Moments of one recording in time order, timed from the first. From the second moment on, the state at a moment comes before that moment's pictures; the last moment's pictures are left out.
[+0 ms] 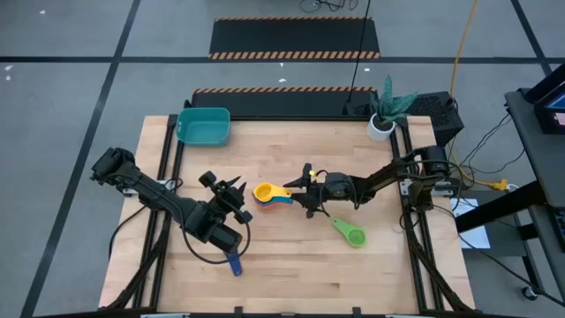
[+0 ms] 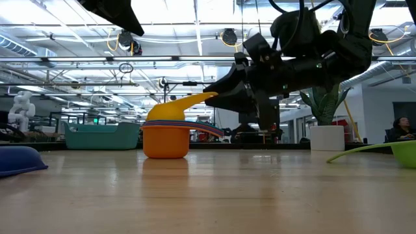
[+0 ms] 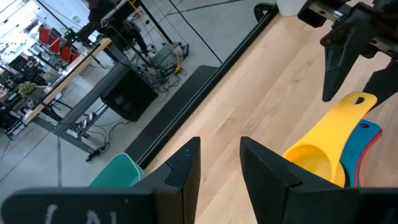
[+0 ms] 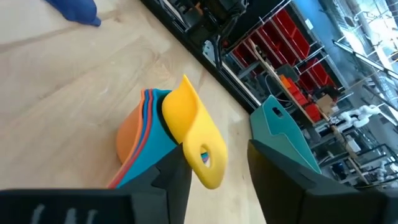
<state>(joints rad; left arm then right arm) -0.50 1.57 1.25 -1.19 -1.18 -0.96 0.00 1.82 0.59 1.04 0.07 -0.78</state>
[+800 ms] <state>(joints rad) -0.50 1.57 1.25 -1.20 -1.18 -0.95 -0.03 1.80 0.59 0.98 -0.05 -0.58</state>
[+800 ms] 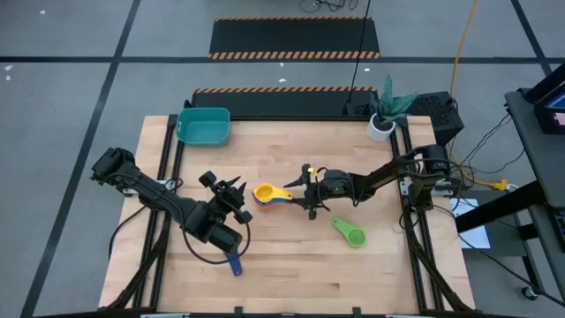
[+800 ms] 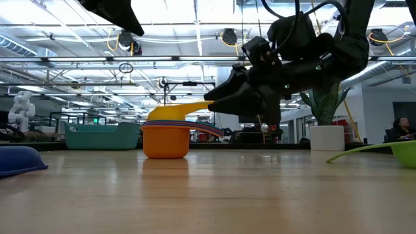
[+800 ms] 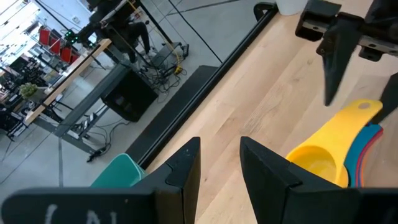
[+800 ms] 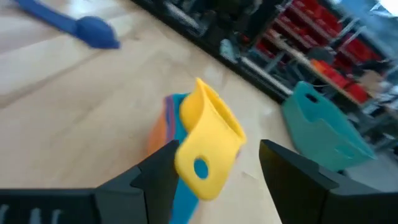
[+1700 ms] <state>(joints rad) -0.50 1.57 1.25 -1.17 -1.18 -0.94 -0.04 1.68 0.59 0.79 -0.08 -0.51</state>
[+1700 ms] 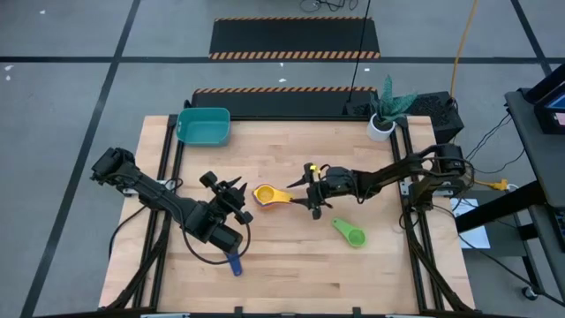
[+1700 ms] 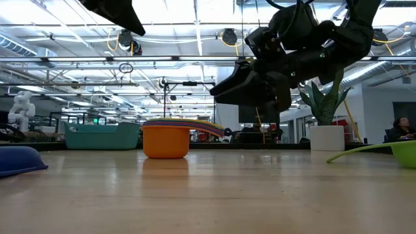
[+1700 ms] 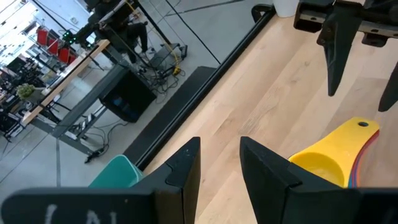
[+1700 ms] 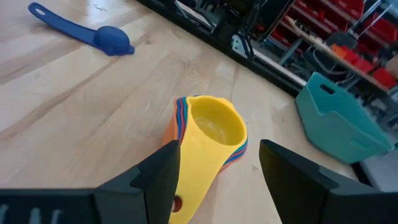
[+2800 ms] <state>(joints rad) -0.50 1.57 1.25 -0.70 -1.01 -0.47 0.33 1.29 0.65 -0.03 0.42 0.32</state>
